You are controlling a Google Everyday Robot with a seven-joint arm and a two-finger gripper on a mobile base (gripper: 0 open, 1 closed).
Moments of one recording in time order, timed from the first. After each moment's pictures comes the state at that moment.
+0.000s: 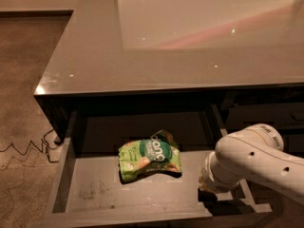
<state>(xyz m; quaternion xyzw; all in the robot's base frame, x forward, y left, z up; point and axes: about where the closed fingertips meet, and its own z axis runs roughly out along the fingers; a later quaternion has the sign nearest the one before) 0.396 -0.165 0.614 -0.64 0.76 0.00 0.10</state>
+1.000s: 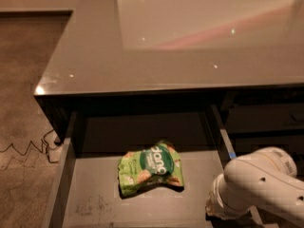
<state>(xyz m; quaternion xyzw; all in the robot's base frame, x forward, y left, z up) 0.335 -0.180 0.595 -0.63 0.77 0.02 0.07</state>
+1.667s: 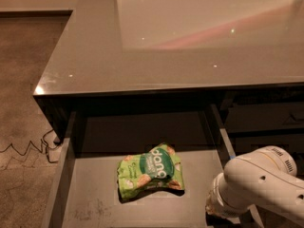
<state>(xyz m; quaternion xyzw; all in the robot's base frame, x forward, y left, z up) 0.337 -0.180 0.595 -0.63 0.77 0.02 0.07</state>
